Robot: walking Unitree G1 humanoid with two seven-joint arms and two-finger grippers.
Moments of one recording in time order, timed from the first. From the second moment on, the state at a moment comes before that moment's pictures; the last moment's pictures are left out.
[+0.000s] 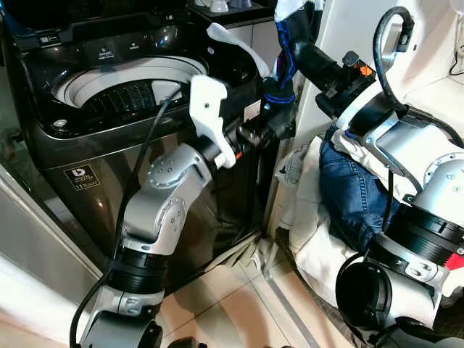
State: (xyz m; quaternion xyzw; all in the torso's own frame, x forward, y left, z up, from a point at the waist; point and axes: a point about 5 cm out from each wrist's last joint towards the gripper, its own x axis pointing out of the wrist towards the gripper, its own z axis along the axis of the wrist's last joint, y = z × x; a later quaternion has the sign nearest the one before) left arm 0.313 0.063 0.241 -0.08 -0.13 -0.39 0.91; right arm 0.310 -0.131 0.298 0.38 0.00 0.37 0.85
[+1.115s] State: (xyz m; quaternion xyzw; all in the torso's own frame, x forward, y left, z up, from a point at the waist) left arm 0.318 0.064 0.230 -0.08 -0.13 -0.39 0.91; right arm 0.298 -0.114 0.295 0.40 0.03 0.40 0.83
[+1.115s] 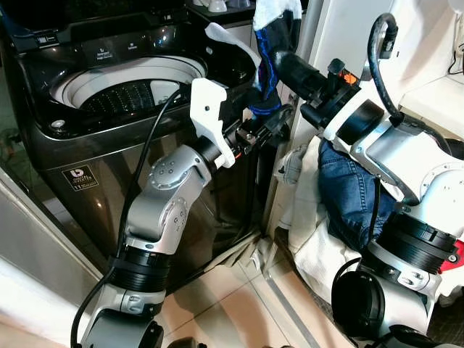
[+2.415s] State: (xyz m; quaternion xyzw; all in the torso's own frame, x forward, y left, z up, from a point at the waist) left arm 0.340 0.098 0.236 -0.08 -0.12 -0.26 0.95; right arm 0.299 -0.135 0.277 0.32 0.05 0.31 0.90
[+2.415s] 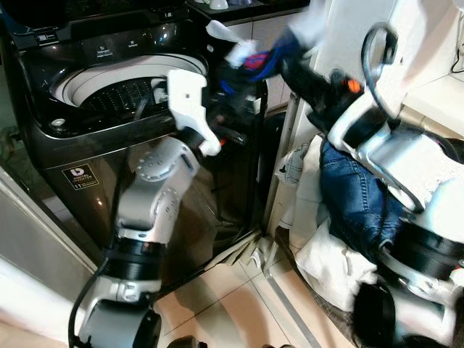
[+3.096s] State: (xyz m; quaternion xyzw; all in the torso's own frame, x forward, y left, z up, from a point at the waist) left arm 0.345 0.124 0.246 0.02 -0.12 -0.13 0.98; right arm 0.293 -0.152 0.242 0.00 0.00 0.11 0.99
